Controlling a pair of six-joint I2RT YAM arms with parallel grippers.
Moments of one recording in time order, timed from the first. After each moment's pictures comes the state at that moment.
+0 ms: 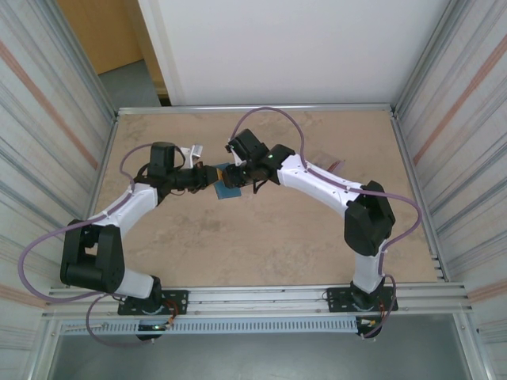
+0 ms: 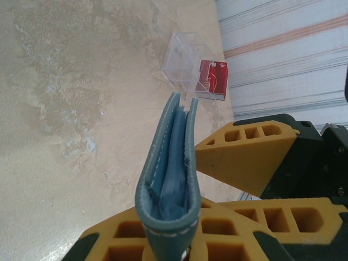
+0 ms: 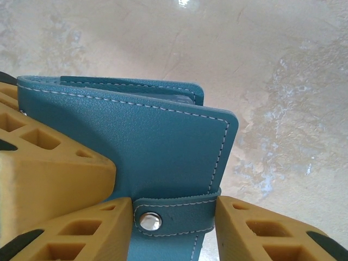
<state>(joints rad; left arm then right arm) -0.20 1.43 0.87 -0.13 0.86 -0.60 0.84 1.88 1.65 -0.68 -0.05 0.41</state>
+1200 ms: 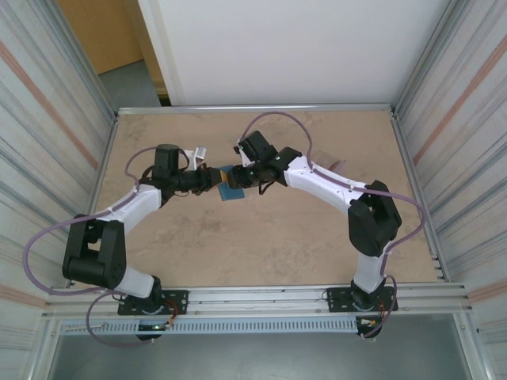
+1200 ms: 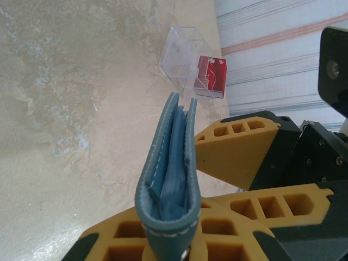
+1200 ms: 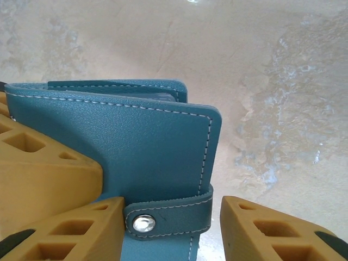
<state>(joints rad) -0.23 1.46 0.84 -0.05 0.87 -0.65 0.78 1.84 1.52 -0.60 -0.13 0.46</state>
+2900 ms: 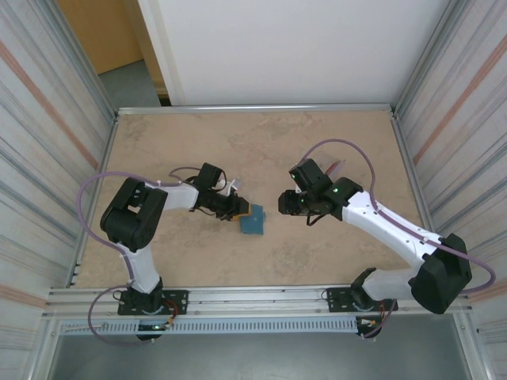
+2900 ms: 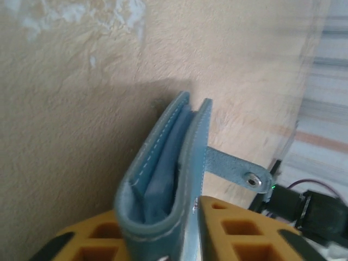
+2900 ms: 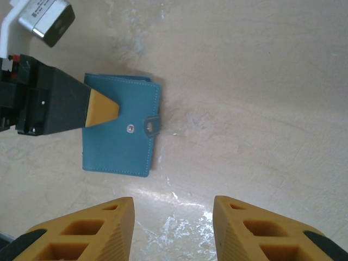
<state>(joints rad) -0.46 1.84 0.90 -0.15 0.81 -0.60 0.71 1.27 1.02 -0.76 -0.03 0.65</state>
